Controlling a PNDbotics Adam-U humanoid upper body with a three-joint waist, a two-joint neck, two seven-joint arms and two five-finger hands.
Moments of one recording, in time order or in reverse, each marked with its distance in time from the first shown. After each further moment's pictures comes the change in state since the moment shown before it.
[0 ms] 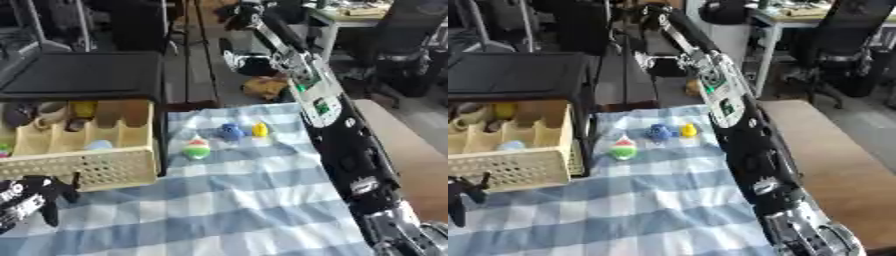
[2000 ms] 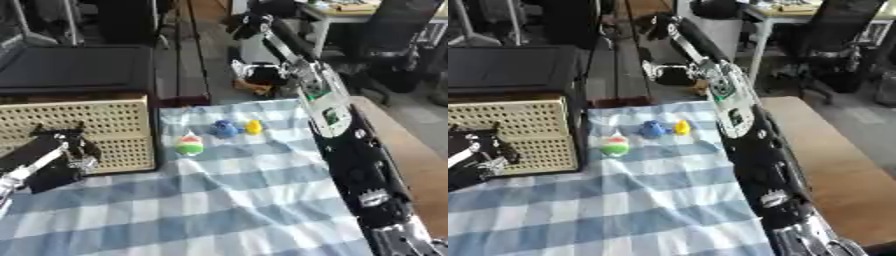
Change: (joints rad) left arm -0.286 -0.154 0.020 0.397 -0.599 -0.081 0.142; right arm 0.000 0.026 0.000 -0.007 -0.005 -0.022 0.022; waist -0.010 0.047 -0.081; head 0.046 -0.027
